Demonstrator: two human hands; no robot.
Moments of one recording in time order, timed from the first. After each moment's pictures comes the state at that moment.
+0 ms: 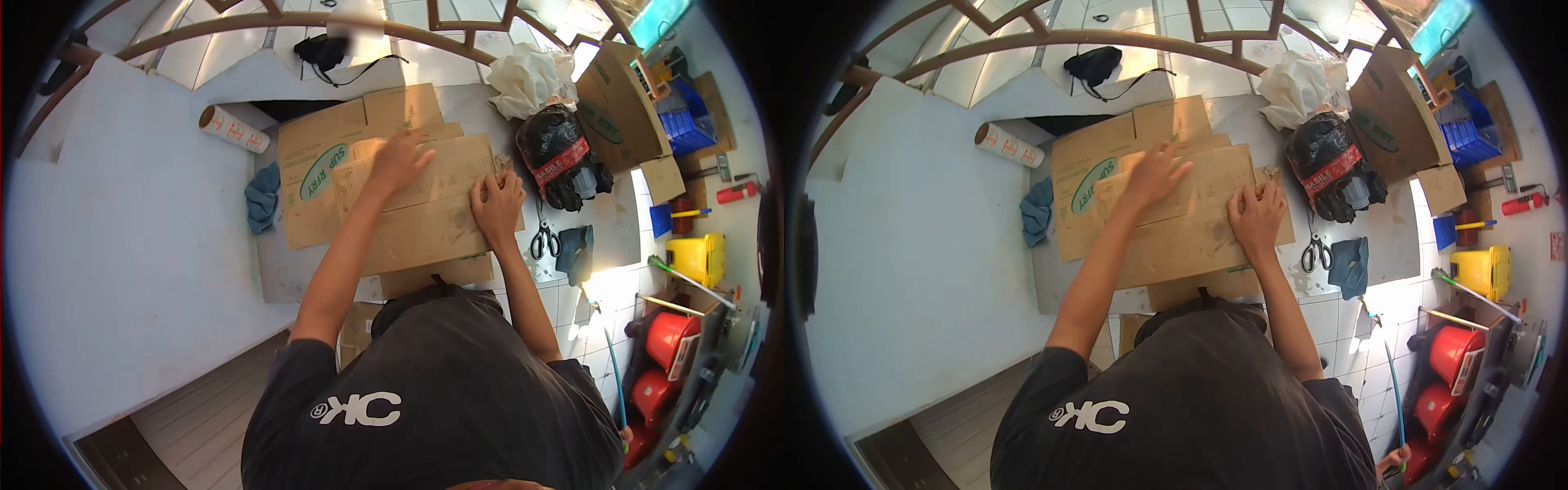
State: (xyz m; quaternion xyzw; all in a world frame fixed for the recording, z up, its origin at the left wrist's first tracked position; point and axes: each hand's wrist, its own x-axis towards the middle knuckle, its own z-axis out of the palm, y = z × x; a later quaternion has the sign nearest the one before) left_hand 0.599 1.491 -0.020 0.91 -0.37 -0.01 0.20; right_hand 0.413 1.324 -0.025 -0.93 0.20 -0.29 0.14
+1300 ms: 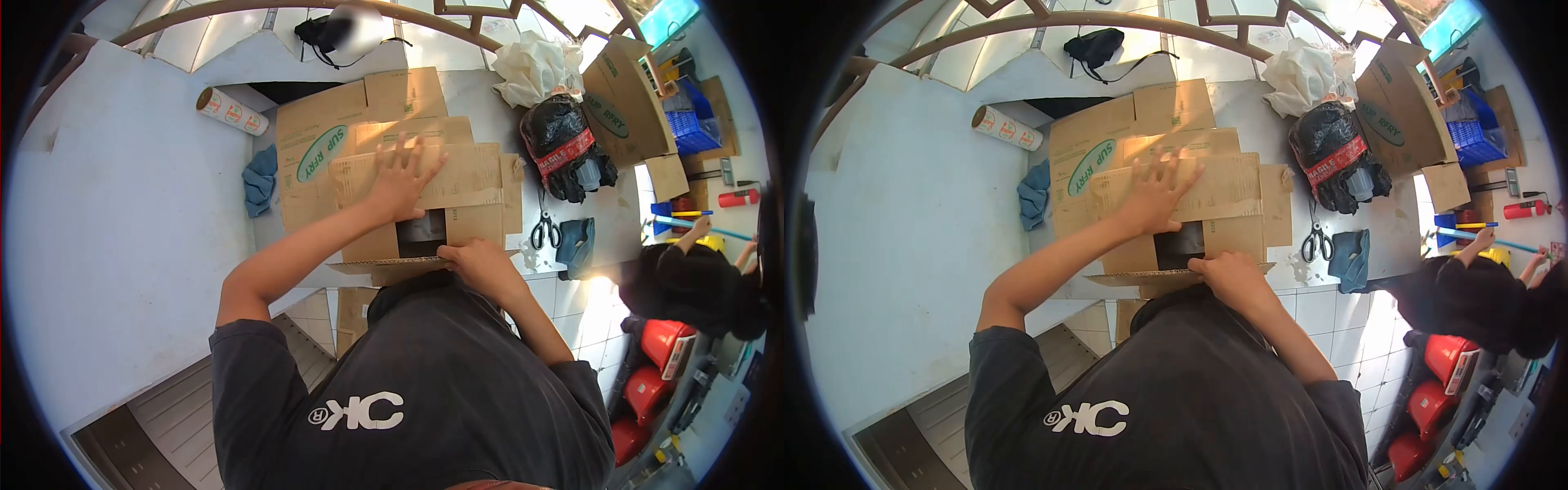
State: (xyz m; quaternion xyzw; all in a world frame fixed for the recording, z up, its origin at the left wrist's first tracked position) left_hand 0.527 1.518 0.041 0.83 -0.53 -0.13 -0.10; right_hand 0.335 1.377 0.072 -0.95 -0.08 0.13 0.27
